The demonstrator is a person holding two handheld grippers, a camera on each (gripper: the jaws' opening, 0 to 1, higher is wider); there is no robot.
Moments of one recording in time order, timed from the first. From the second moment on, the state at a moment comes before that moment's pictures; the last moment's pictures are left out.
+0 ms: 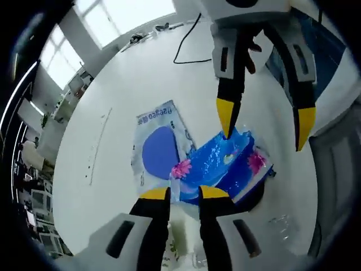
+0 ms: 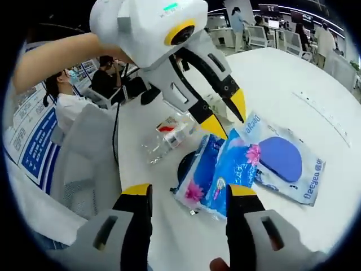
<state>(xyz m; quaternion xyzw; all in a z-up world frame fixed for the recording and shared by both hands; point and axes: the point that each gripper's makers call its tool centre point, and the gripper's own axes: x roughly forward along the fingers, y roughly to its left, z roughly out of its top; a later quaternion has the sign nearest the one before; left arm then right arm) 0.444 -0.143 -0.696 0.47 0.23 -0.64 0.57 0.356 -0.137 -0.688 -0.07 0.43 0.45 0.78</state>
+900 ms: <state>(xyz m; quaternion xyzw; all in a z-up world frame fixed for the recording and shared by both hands) 0.435 -0.130 -0.736 0.58 0.23 -0.65 0.43 0.366 -0.148 -0.726 -0.08 0.48 0.43 0.76</state>
